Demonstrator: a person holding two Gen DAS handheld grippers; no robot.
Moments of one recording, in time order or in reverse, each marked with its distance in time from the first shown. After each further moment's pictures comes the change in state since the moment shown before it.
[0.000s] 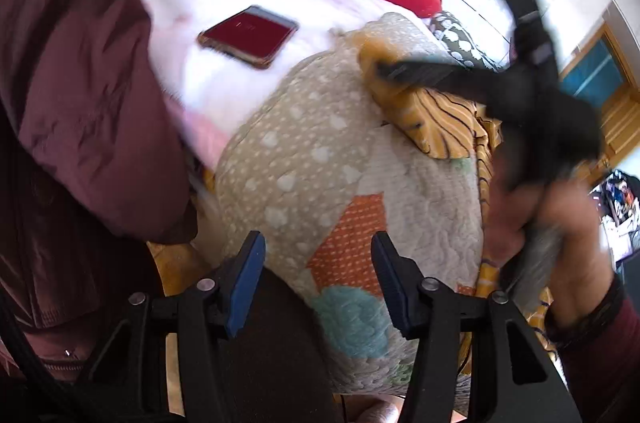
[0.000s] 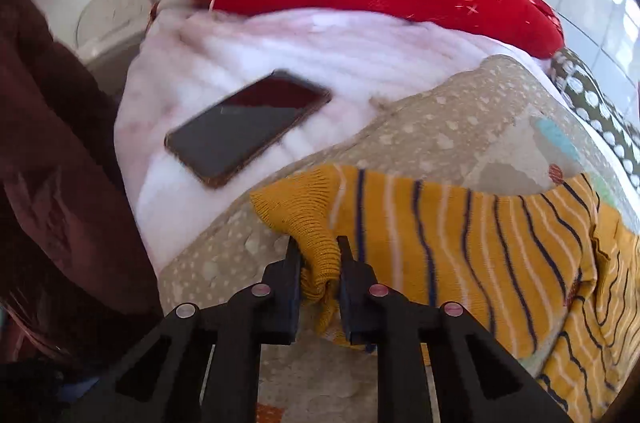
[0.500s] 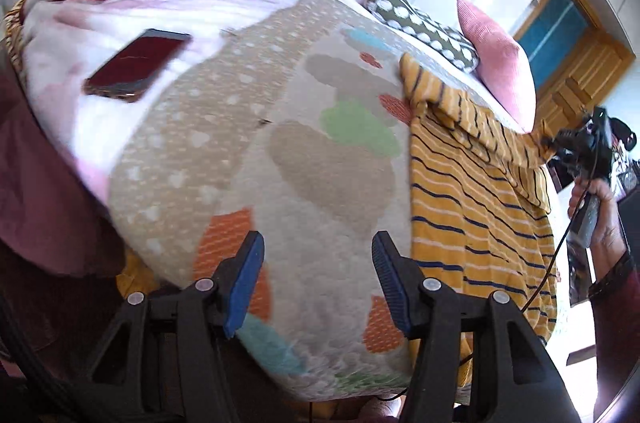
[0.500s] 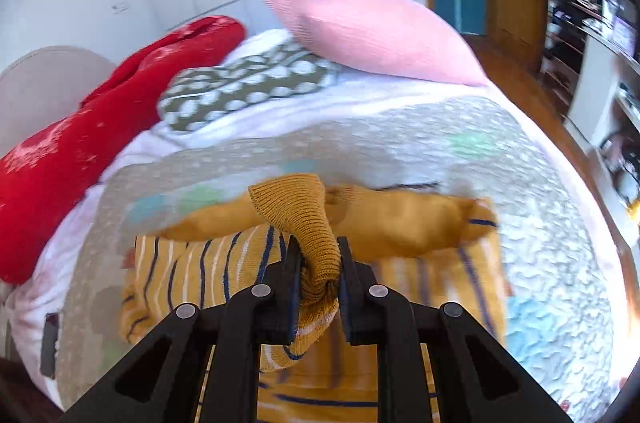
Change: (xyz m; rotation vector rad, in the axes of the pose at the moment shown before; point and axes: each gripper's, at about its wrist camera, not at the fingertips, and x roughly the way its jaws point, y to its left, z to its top) left arm 0.027 -0.092 0.008 0.173 0.060 -0.082; right arm -0.204 -0.393 -0.135 0.834 -0.168 -0.529
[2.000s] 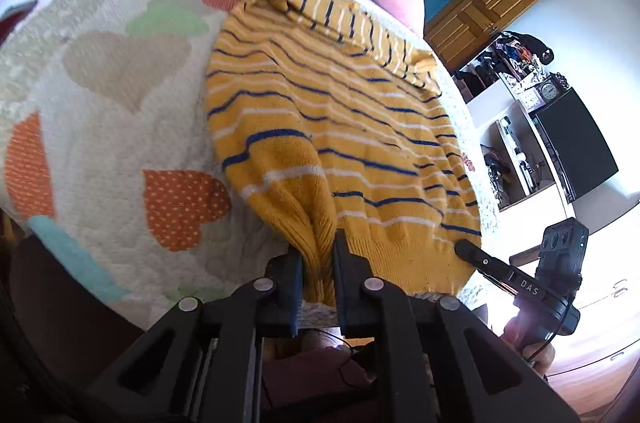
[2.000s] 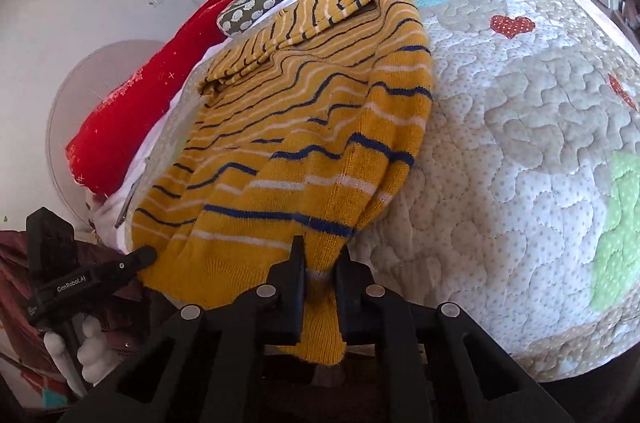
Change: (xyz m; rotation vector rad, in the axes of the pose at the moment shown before) left arm -0.003 -0.104 -0.085 0.210 0.203 -0.320; right arm -0.154 -0.089 -0.302 0.149 0.174 0.398
